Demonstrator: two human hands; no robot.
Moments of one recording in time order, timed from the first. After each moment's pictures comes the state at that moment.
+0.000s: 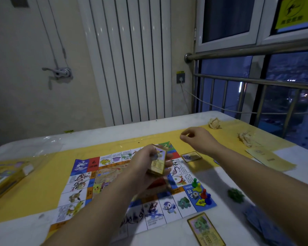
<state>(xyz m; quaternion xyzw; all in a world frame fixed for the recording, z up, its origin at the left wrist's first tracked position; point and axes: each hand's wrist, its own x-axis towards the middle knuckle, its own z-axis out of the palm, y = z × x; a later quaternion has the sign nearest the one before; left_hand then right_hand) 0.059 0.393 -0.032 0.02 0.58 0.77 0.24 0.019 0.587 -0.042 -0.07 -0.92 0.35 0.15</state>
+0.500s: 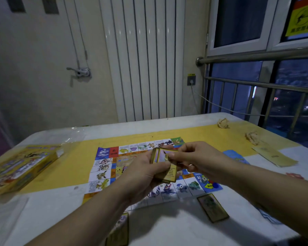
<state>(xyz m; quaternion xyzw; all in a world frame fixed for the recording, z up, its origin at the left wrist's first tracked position) 0.133 0.326 -0.037 0.18 0.60 0.75 0.21 0.147 0.493 -0.016 0.01 -0.78 0.62 -0.04</state>
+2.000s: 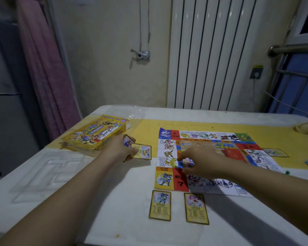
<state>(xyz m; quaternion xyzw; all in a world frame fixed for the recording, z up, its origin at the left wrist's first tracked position) 0.083 0.089 -0.075 -0.06 0.88 0.47 -0.06 0.087 0.336 -0.059 0.26 -0.97 0.02 -0.05</state>
